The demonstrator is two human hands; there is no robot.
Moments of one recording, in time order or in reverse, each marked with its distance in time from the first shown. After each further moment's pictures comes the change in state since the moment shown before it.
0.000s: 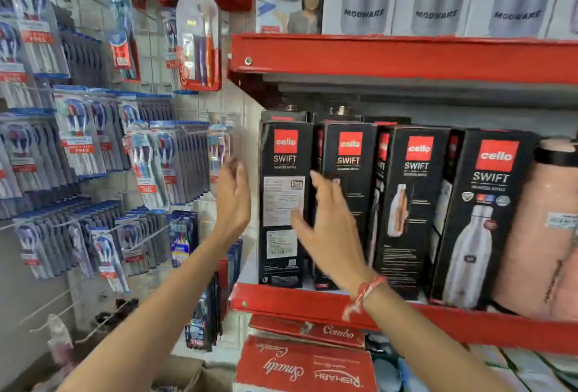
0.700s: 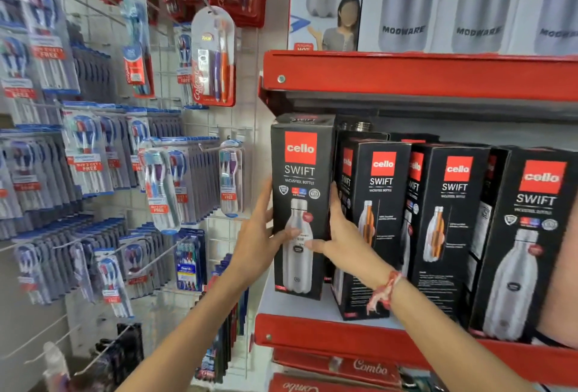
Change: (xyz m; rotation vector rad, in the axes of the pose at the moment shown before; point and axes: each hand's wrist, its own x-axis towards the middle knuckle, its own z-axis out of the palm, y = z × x) left_hand -0.009 -0.014 -0.027 -0.033 -0.428 0.080; right_hand 0.044 0.017 0.039 0.281 -0.408 0.267
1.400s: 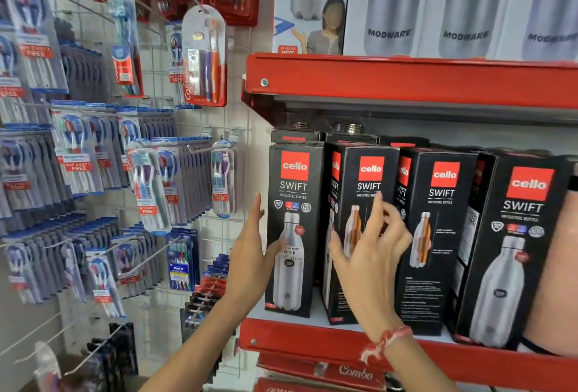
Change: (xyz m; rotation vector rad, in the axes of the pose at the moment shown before) left_hand -0.012 -0.006 0.029 0.270 0.208 -0.062; right_hand -0.041 0.012 -0.006 -0.431 0.808 -0.052
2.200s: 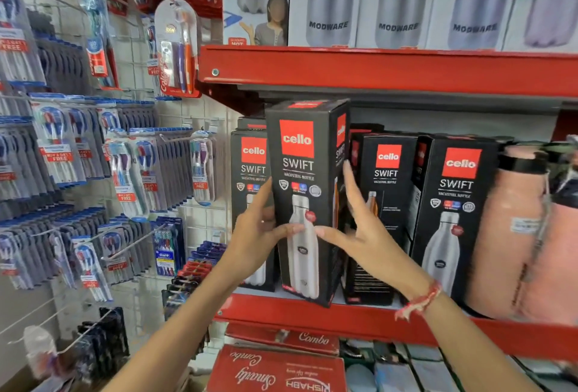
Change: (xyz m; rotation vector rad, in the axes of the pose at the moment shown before) left_hand -0.019 0.078 0.024 -0.326 -0.262 -0.004; right_hand 0.035 0.057 -0.077 0.673 -0.699 -0.152
